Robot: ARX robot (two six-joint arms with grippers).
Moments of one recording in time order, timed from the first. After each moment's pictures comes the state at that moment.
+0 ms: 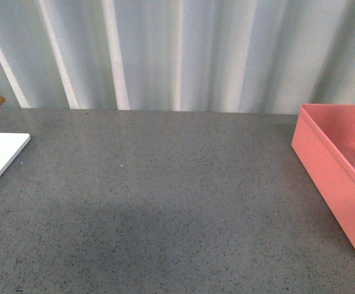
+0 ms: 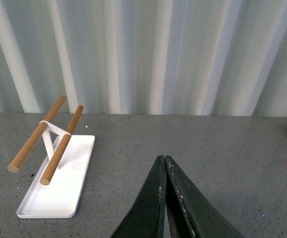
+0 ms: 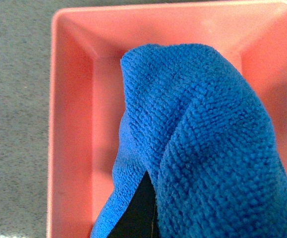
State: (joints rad) left arm 0.00 0.00 0.02 0.00 0.00 0.00; right arm -0.30 1.97 1.51 -0.50 -0.23 -0.23
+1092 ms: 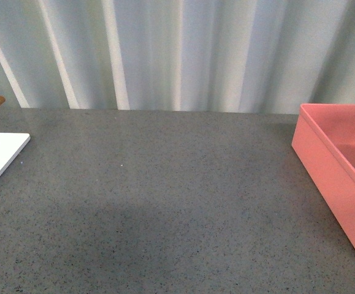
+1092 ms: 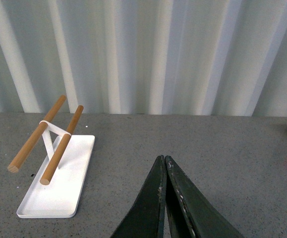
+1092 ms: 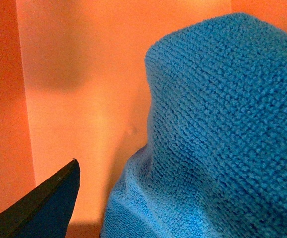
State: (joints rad) left arm 0.00 0.00 0.02 0.00 0.00 0.00; right arm -0.34 2.10 1.46 -0.44 -0.16 -0.27
